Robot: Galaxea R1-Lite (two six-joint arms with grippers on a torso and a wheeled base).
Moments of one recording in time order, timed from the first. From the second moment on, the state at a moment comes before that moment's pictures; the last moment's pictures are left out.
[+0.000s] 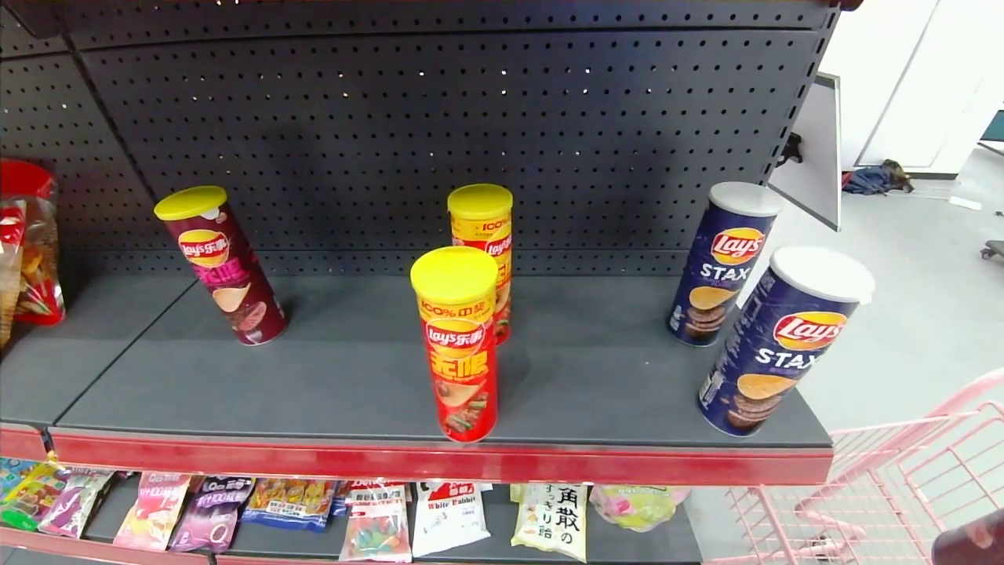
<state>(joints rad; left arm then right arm) -0.30 0.00 -0.21 0.37 0.01 0.21 0.06 0.39 -0.37 0.12 -0.12 -0.11</state>
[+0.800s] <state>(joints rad) -0.31 0.00 -0.21 0.37 0.00 0.21 0.06 0.37 -0.35 0.12 -0.12 -0.11</state>
